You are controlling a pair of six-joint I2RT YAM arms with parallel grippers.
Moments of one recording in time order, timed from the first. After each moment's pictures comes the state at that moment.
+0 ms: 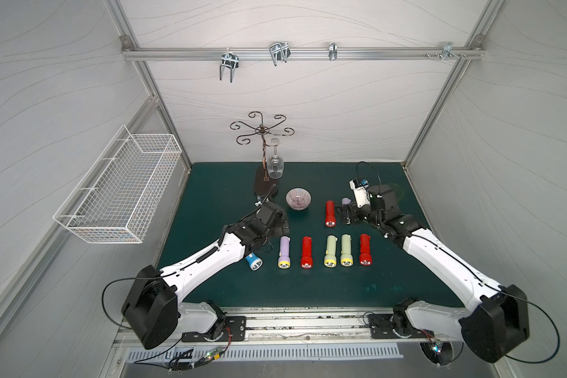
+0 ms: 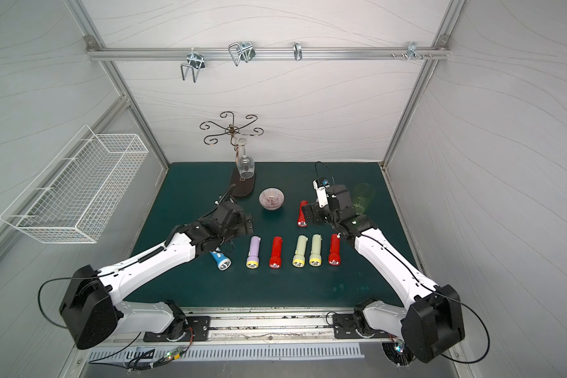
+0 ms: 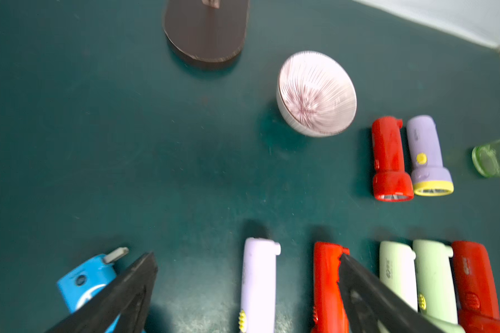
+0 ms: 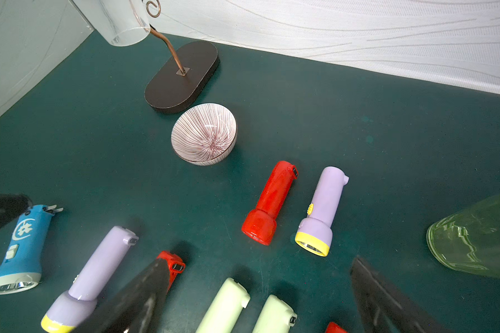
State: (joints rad) left arm -0.67 1.28 0.91 -0.46 -0.38 -0.72; right arm 0.48 1.19 0.95 -0.35 -0.04 0.07
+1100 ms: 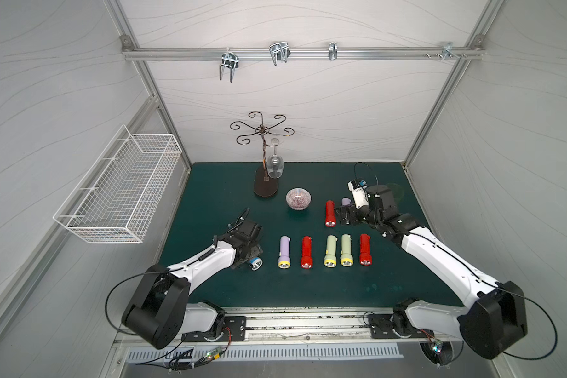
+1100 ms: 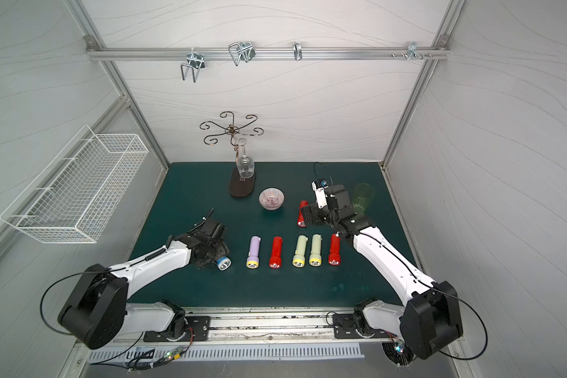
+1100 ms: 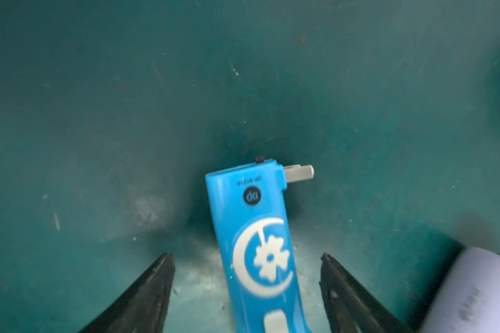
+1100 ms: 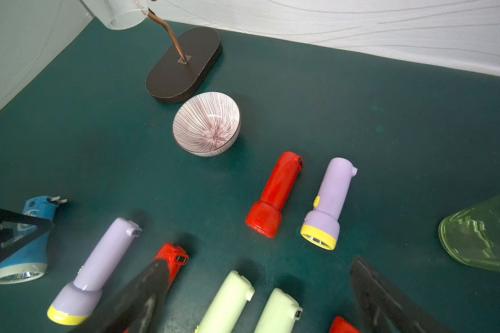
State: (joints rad) left arm -0.42 1.35 0.65 -0.58 -0.21 -0.96; right arm 0.48 1.22 0.95 -0.38 -0.07 0.08
